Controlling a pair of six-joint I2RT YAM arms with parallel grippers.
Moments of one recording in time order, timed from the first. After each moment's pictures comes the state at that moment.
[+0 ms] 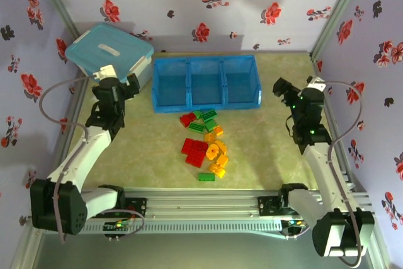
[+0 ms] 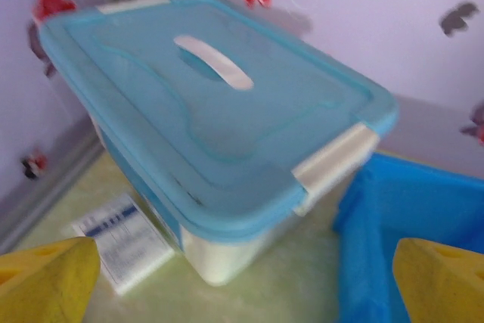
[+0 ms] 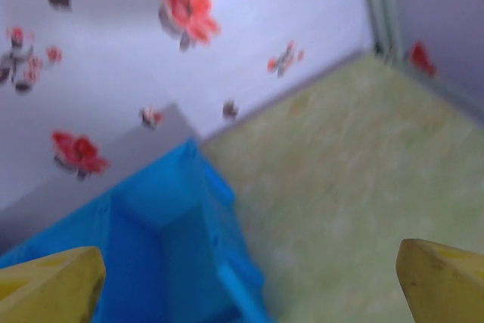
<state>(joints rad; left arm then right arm) -0.24 1.15 0.85 -0.05 -0.39 -0.30 0.06 0.93 0.74 -0.15 0.08 0.54</state>
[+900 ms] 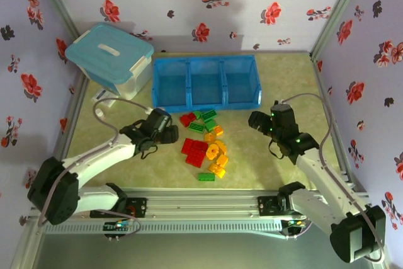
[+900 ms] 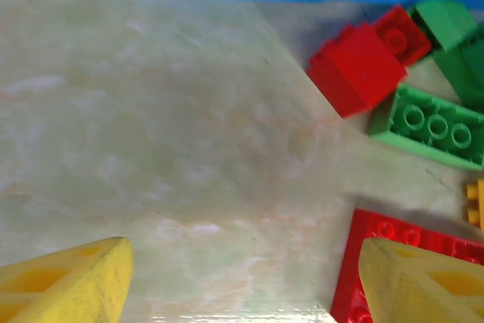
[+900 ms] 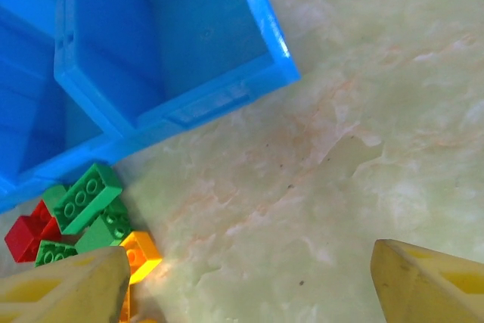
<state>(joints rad) -0.74 1.26 0.73 -0.47 -0.24 -0.64 0.37 0.90 0.66 -0.49 0.09 0.64</state>
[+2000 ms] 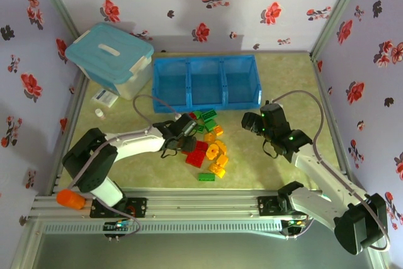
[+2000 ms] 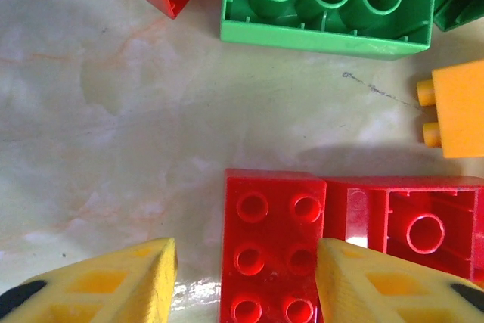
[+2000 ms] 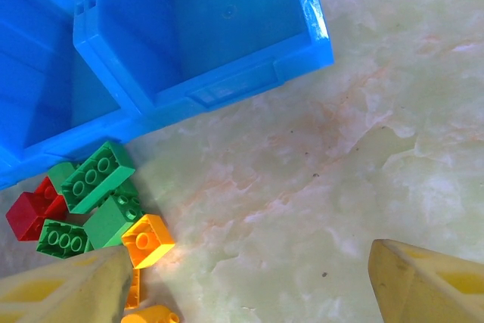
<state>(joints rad) -0.89 1.60 0.87 -0.42 -0.15 -0.59 0.48 0.95 0.68 -0.49 0.15 0.67</state>
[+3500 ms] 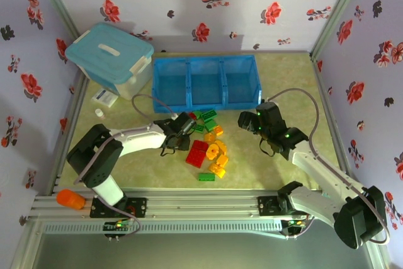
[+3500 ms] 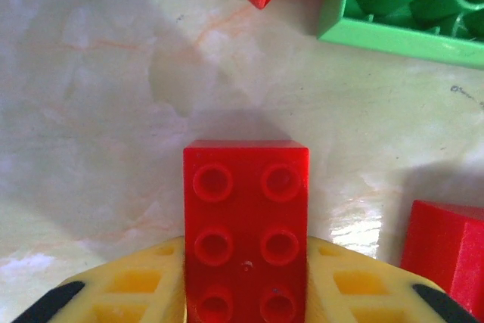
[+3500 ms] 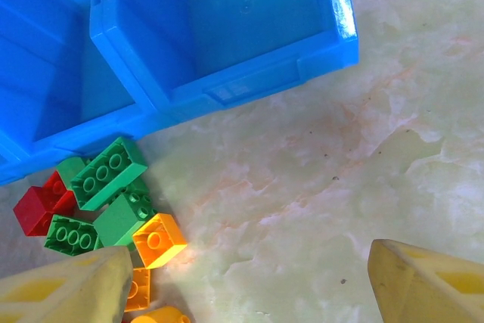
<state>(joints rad) -0.84 1.65 0.88 -0.46 -0.18 -0.61 0.51 1.00 0.70 -0.46 0.16 0.67</state>
